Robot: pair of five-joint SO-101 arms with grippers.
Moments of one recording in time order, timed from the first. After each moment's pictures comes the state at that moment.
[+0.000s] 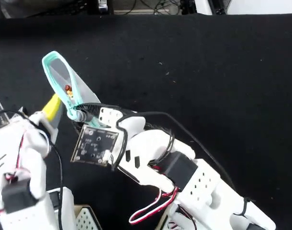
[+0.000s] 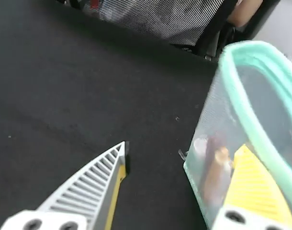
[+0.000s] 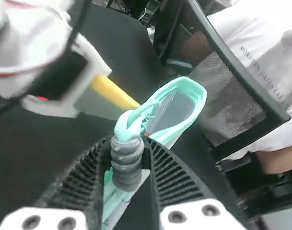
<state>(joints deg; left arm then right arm) -22.1 -83.9 51.7 64.9 7.5 -52.6 -50.2 38.4 38.1 35.2</state>
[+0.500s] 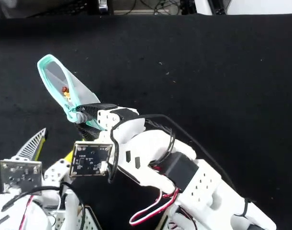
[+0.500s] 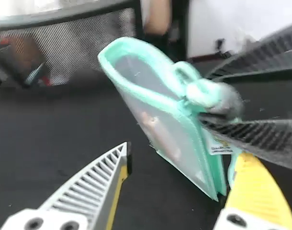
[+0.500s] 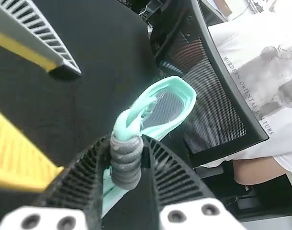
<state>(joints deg) -4.4 -103.7 45.7 84.0 -9.3 -52.6 -50.2 37.8 38.9 44.0</state>
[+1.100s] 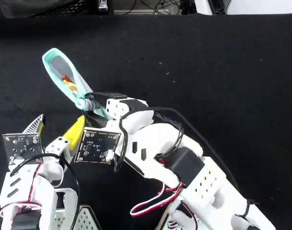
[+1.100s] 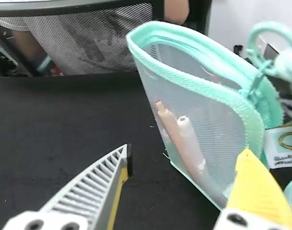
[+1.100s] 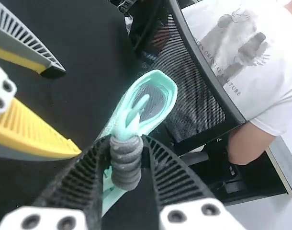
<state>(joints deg) -11.0 -103.3 60.2 69.3 -5.7 -47.8 -50.2 35.5 39.2 44.0</state>
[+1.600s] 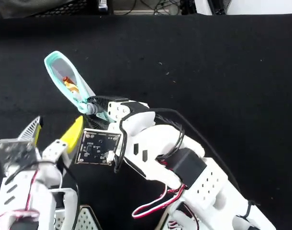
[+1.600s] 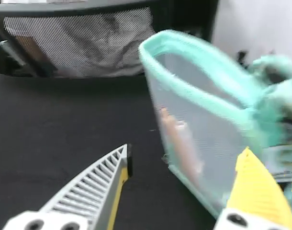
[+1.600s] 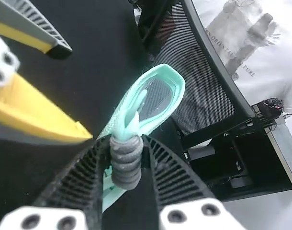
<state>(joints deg) -9.7 -103.2 53.2 74.0 -2.2 -47.9 -50.7 34.9 43.1 44.2</state>
